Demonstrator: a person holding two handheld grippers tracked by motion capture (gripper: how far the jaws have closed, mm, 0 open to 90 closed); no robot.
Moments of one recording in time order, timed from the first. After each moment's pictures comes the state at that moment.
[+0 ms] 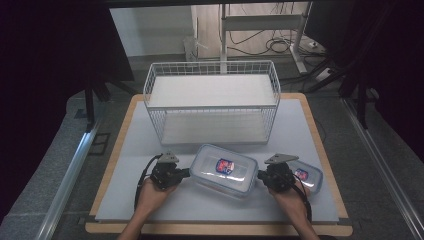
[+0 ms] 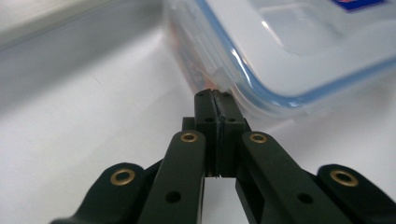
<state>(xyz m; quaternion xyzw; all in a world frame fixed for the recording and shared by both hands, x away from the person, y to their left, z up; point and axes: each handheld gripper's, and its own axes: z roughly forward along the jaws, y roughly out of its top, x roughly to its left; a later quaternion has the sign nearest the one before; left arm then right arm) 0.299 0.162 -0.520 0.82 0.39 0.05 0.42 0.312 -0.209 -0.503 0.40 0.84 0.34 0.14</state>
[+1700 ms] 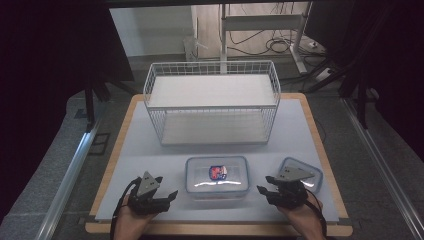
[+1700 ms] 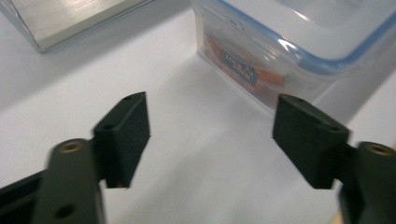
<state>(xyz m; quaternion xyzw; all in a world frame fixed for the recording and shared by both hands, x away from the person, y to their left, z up) 0.215 0.193 -0.512 0.81 0.41 0.19 0.38 0.261 -0.229 -0.485 0.33 0.85 0.39 0.15</state>
